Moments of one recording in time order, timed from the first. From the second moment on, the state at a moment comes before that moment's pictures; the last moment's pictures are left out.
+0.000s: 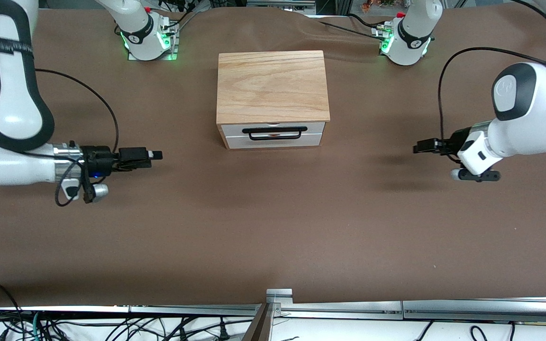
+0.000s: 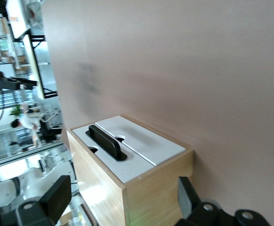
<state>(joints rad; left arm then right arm) 0.02 0.22 -0.06 -1.90 -0.40 1.83 0.06 0.13 0.48 -0.12 -1.61 0.96 1.61 -0.39</state>
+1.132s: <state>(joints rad) 0.06 0.51 -0.32 -2.18 -1.49 2.00 1.11 0.20 0.62 -0.10 -1.72 1.42 1.51 -0.71</state>
